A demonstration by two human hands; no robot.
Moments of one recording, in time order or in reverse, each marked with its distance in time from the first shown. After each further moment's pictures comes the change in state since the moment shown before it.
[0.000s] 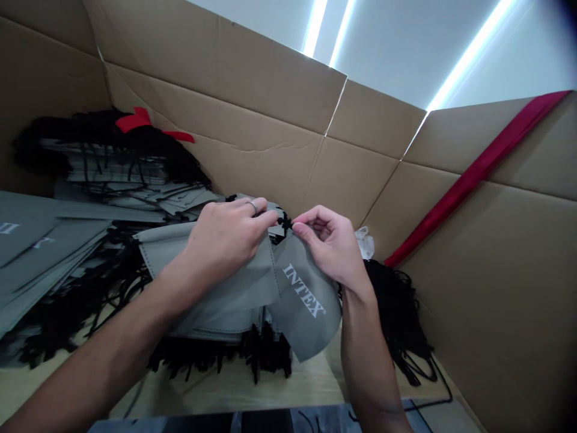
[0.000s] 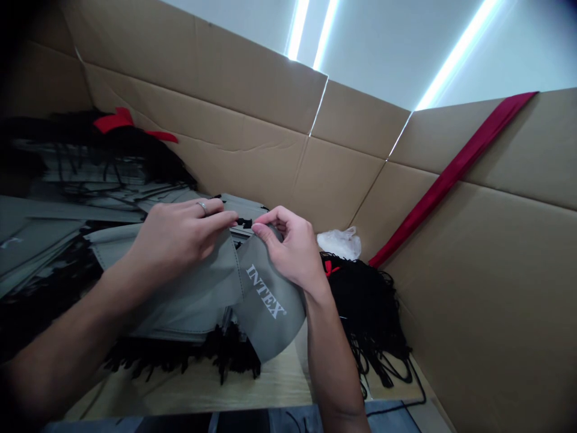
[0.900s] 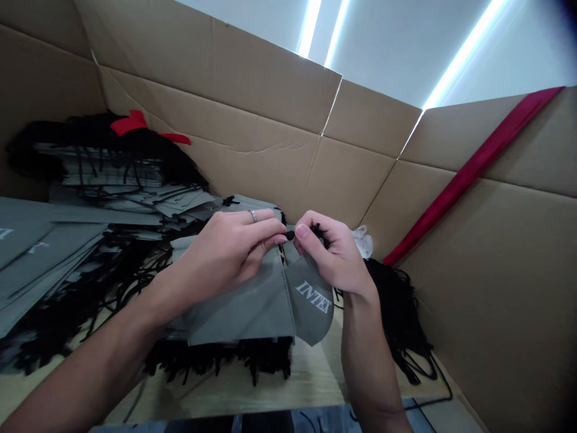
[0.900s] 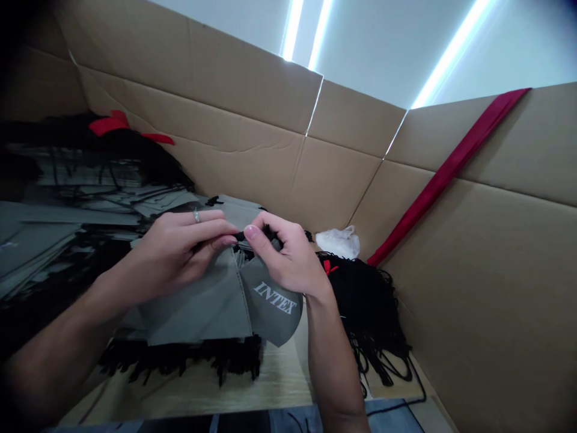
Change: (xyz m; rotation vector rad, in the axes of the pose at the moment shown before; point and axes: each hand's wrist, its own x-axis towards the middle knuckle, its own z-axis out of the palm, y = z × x) left_hand 0.000 0.009 -0.012 -0.588 0.079 0.080; right_hand -0.009 -0.023 -0.011 -0.043 -0.189 -0.112
